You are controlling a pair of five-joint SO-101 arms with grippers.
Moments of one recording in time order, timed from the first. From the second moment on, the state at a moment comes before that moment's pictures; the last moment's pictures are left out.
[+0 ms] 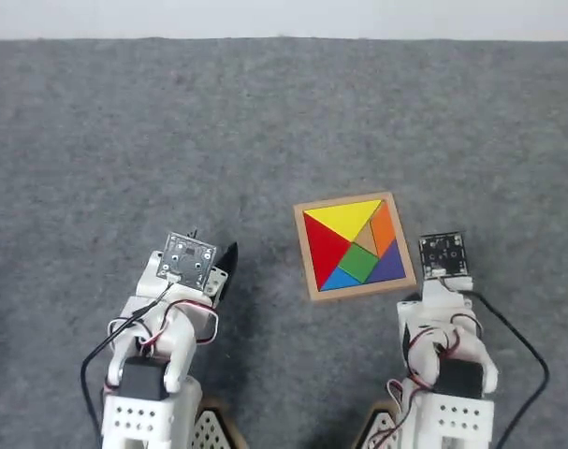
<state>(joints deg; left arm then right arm) 0.3 -103.1 96.9 50.1 -10.3 3.5 -98.7 94.2 66.5 12.5</state>
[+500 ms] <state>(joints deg) 0.3 -103.1 96.9 63.7 -10.3 3.4 -98.1 95.6 65.8 12.5</state>
